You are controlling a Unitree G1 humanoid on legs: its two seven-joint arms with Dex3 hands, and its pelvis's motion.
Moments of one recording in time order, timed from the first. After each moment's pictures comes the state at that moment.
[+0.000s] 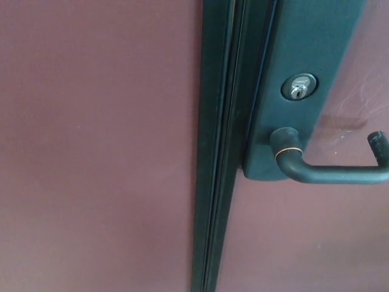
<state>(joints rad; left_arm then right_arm) -0.03 0.45 0.00 1.33 0.18 -0.22 -0.05 0.08 -0.24 0.02 1.33 -0.19 -0.22 -0.11</state>
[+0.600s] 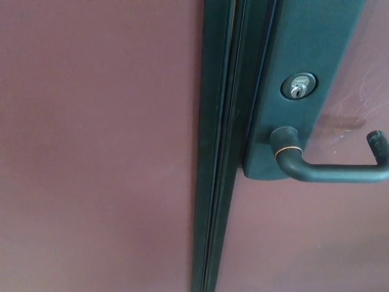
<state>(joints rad) -0.04 0.45 -0.02 1.34 0.19 -0.22 -0.05 0.08 -0.25 0.02 1.31 -0.19 -0.22 -0.10</state>
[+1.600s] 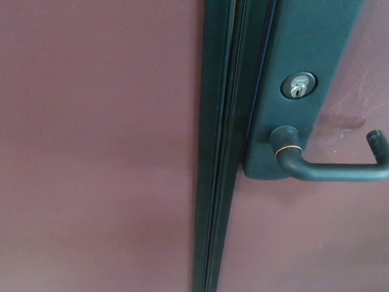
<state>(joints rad) -0.04 0.46 -0.01 1.34 0.19 -0.22 -0.05 0.69 -0.35 -0.52 0.08 0.09 -0.31 0.06</state>
